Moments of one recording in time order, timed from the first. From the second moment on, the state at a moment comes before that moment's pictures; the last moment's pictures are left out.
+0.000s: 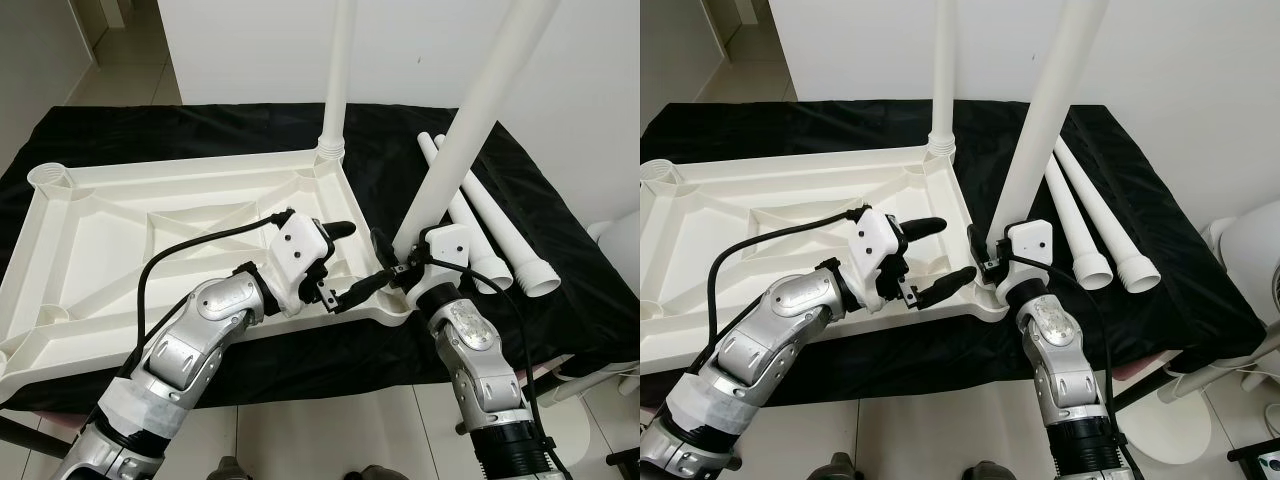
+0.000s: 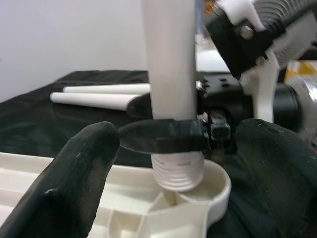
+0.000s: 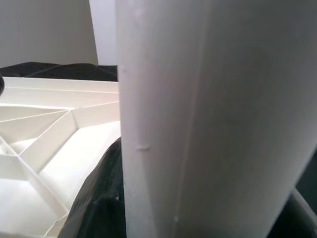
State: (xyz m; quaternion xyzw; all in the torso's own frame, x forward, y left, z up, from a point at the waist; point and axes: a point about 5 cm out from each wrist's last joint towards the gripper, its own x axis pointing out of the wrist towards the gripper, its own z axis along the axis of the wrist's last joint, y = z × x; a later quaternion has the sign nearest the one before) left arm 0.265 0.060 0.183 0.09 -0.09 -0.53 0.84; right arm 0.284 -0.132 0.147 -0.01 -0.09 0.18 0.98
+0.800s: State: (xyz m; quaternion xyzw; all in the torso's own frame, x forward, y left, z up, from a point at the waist) left arm 0.257 0.067 0.169 0.10 -0.07 -0.54 0.83; right arm 0.264 -0.136 0.130 -0.01 -0.07 0.20 0.98
